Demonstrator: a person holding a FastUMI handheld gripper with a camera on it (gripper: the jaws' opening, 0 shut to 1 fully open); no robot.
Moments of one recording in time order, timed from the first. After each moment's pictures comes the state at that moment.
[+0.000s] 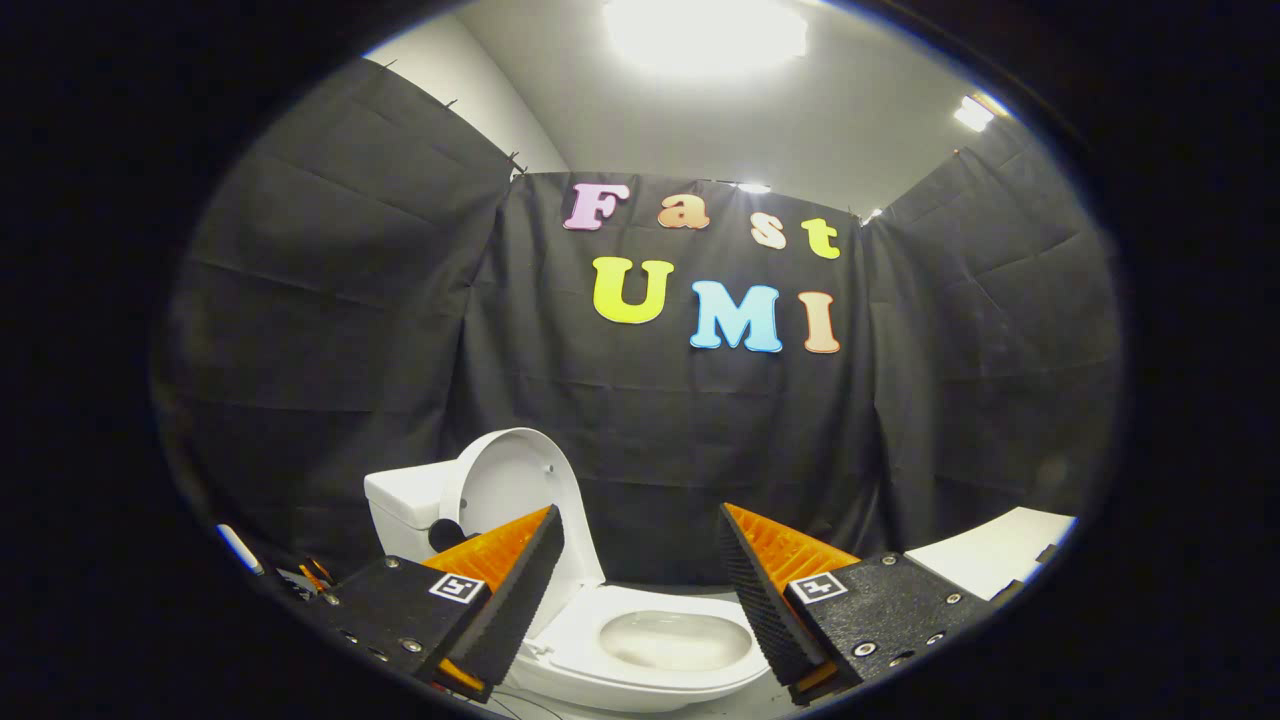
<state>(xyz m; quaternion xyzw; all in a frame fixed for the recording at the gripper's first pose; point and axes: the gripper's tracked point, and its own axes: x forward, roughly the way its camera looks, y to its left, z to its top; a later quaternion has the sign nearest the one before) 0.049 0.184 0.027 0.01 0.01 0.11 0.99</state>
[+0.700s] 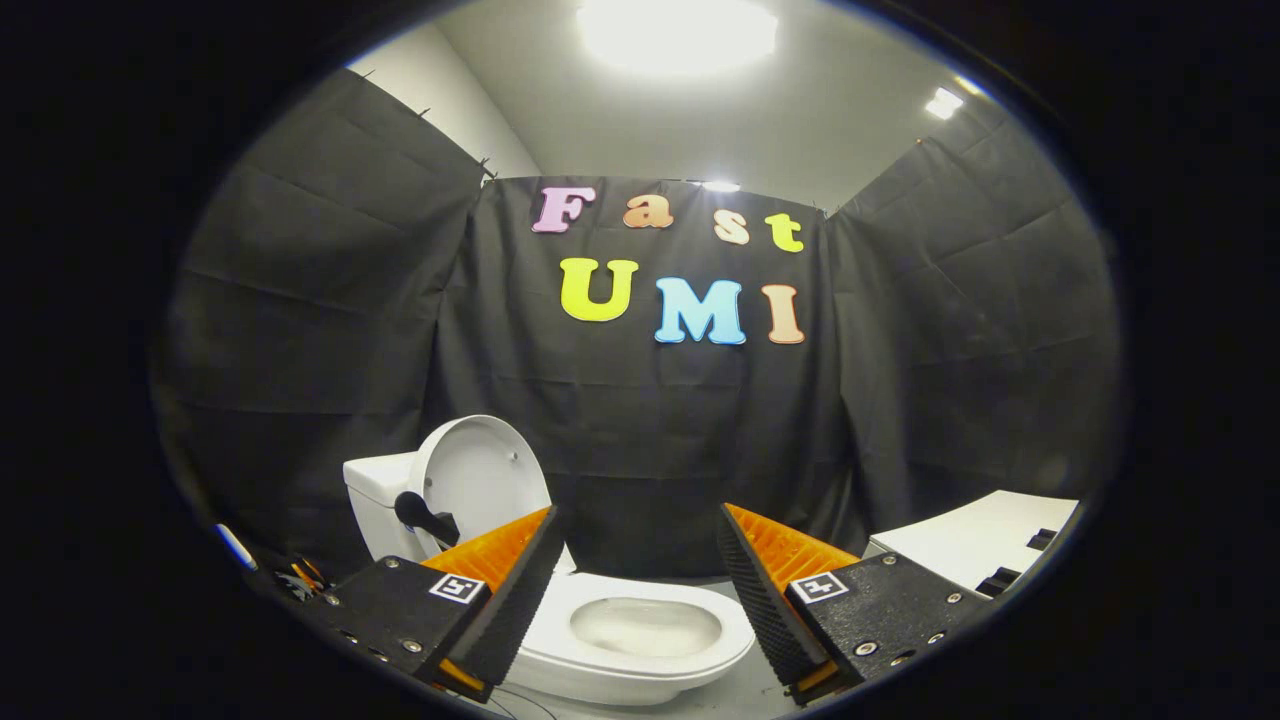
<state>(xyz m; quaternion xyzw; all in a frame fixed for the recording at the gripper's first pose) 0.028 0.132 0.009 0.03 0.01 0.08 1.00</state>
